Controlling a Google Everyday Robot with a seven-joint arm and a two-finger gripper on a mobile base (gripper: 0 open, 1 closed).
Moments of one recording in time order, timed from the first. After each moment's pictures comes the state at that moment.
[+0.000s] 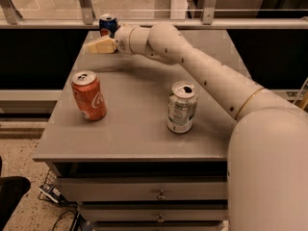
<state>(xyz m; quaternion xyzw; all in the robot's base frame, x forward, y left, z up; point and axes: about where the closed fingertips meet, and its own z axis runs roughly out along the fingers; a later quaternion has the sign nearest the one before) 0.820 0.139 0.896 -0.35 0.67 0.30 0.58</state>
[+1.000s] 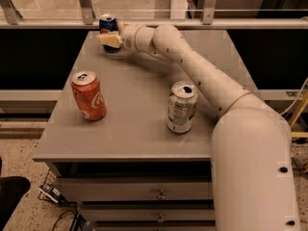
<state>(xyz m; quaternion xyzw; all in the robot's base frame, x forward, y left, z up) 0.871 0.121 0.891 -0.35 0.65 0.27 0.62</state>
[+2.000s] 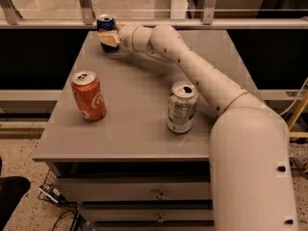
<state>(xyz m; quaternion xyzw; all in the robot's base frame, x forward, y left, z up) 0.868 0.131 0.888 -0.35 0.65 0.27 0.62</state>
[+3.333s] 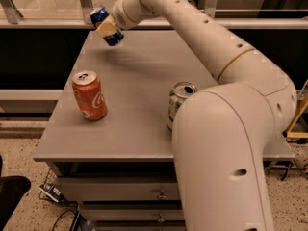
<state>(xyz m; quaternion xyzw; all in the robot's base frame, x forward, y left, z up) 0.833 0.122 0.931 -0.49 0.72 0.15 0.47</state>
